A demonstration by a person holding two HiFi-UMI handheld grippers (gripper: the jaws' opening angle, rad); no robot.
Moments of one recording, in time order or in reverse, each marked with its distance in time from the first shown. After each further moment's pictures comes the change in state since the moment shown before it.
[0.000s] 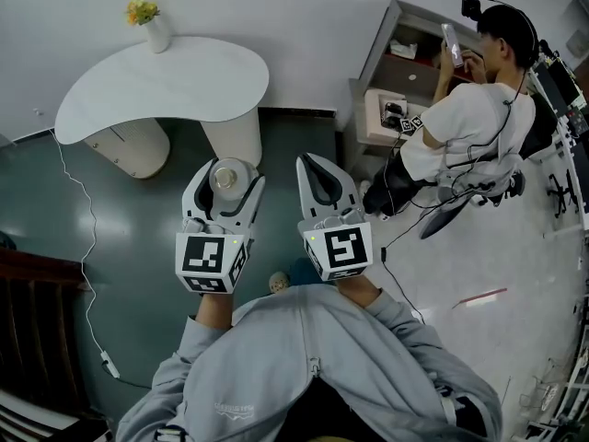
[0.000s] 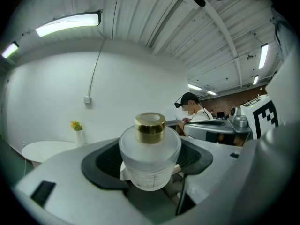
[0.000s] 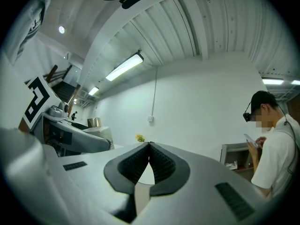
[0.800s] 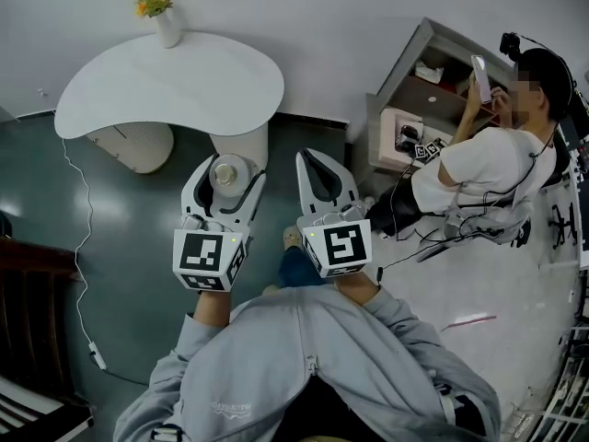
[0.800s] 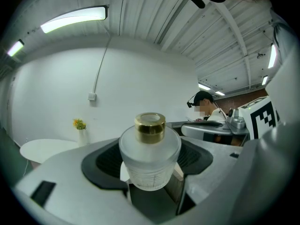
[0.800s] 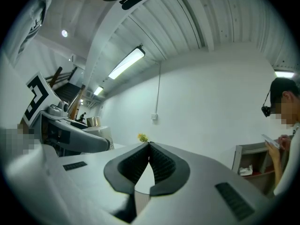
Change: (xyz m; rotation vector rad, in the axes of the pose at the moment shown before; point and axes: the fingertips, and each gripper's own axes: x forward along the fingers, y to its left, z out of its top) left arm 0.083 0.058 -0.001 -0.037 -0.004 0.072; right arm 0.106 -0.035 -0.020 -0.006 -0.002 0.093
